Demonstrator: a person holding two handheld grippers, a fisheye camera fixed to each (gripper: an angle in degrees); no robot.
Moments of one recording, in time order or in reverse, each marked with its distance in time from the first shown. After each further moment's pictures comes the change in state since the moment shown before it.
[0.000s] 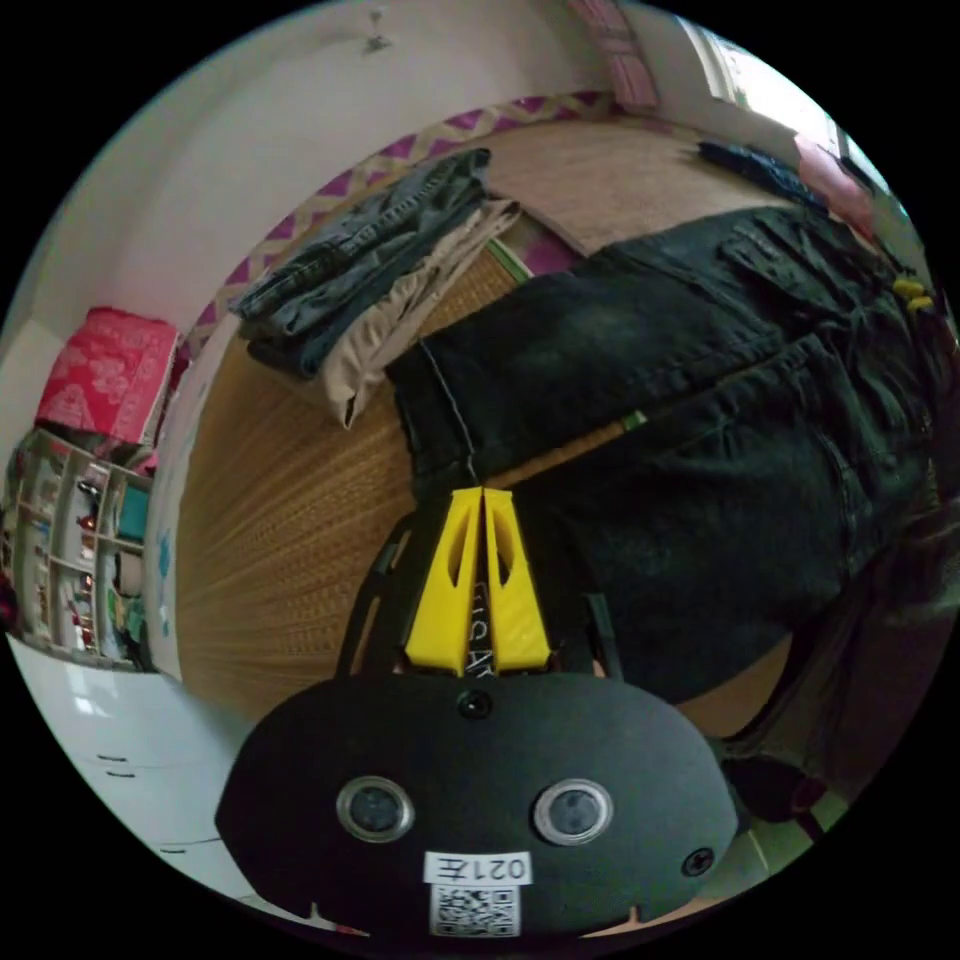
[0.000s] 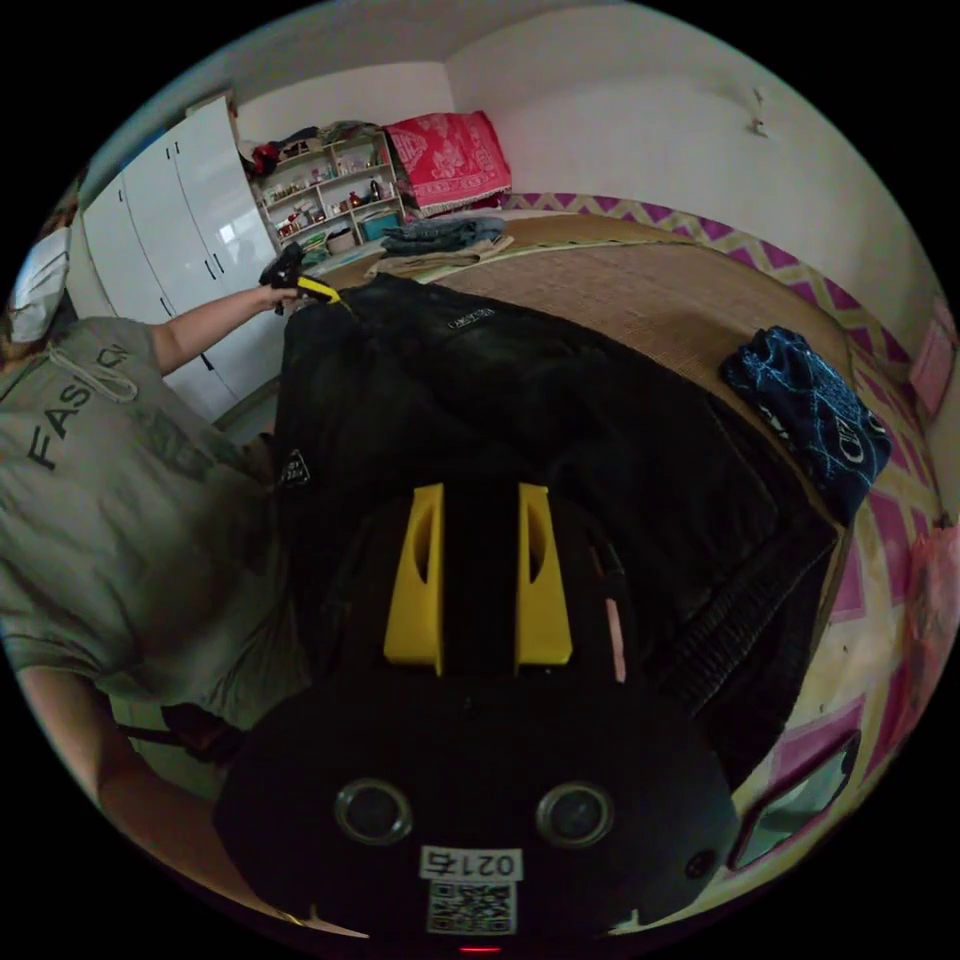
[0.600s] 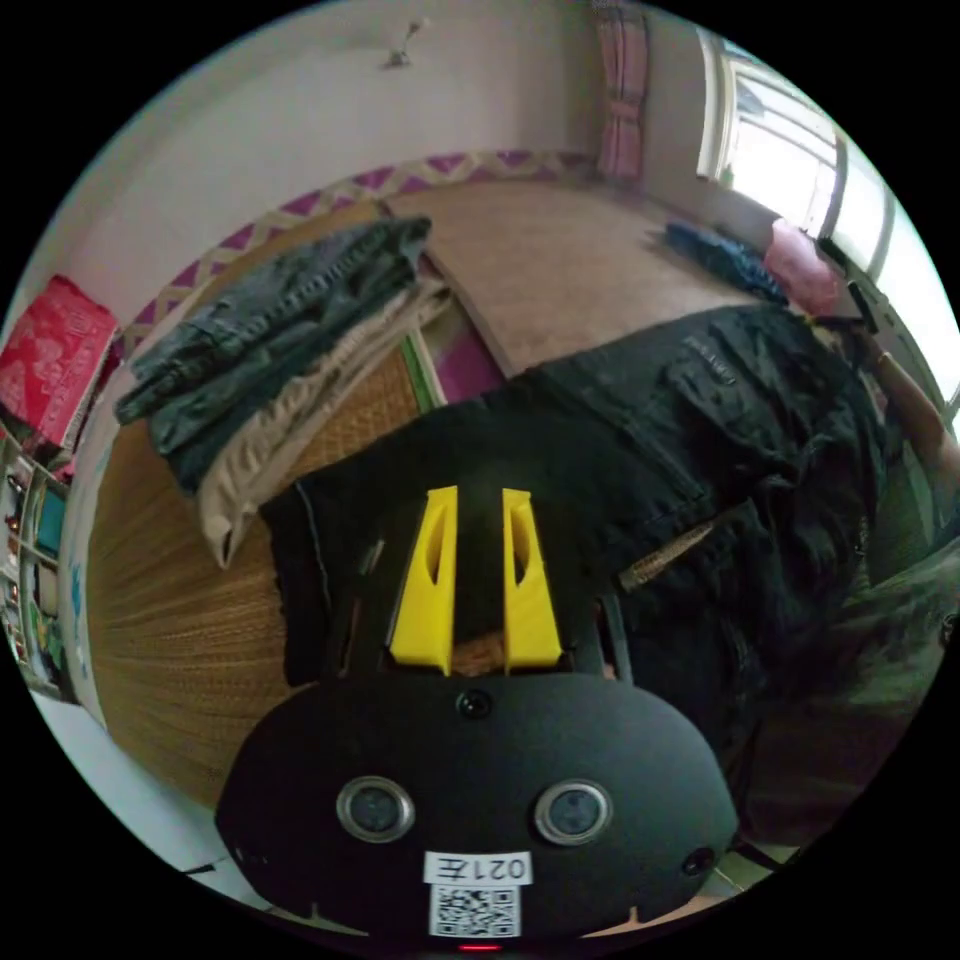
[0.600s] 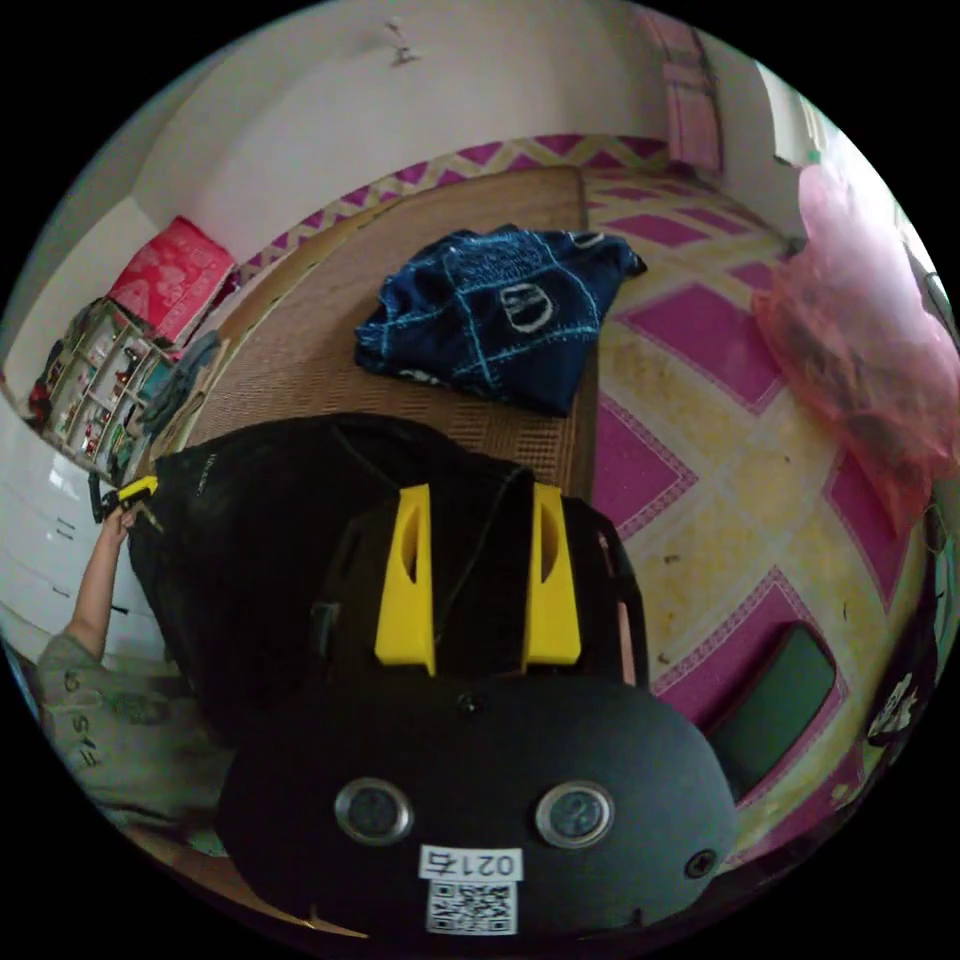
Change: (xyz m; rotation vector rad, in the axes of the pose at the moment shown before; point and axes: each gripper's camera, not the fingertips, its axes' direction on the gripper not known) left arm 0.030 -0.085 0.028 0.097 0.256 -0.054; right arm 0.182 0.015 -0.018 -0.002 0.248 0.684
